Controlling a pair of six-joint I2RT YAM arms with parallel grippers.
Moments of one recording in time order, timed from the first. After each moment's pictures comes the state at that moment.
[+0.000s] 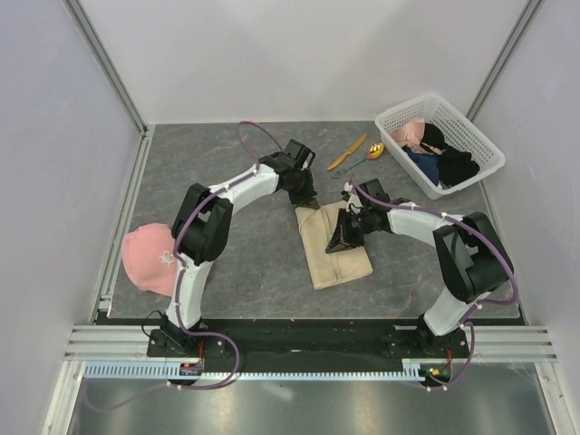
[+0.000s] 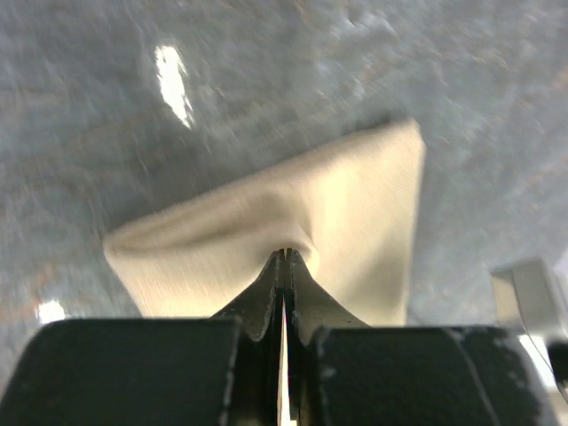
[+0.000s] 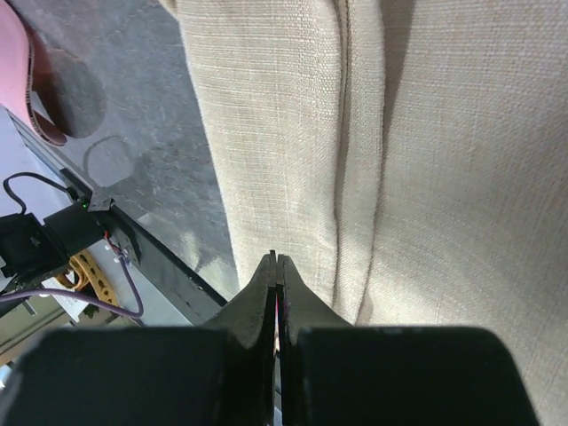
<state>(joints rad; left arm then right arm) -0.60 2.19 1.71 -0.55 0.22 -0.78 0.41 1.69 0.91 -0.32 -0.61 0.55</state>
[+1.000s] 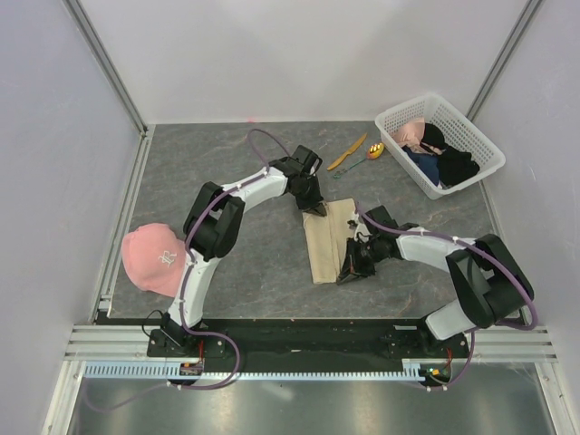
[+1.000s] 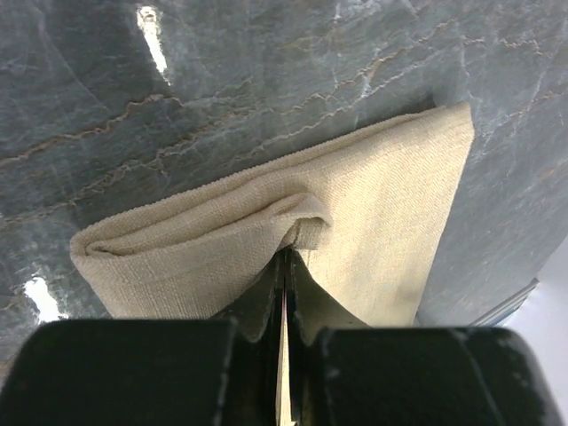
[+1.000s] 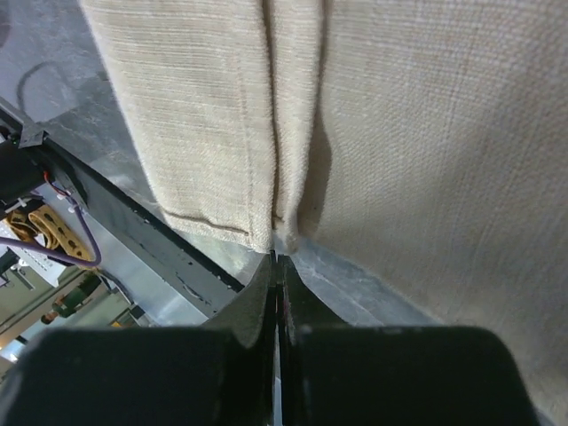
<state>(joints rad) -0.62 2.28 1.76 -0.54 0.29 -0.82 0.45 1.52 0.64 -0.33 -0.61 0.55</state>
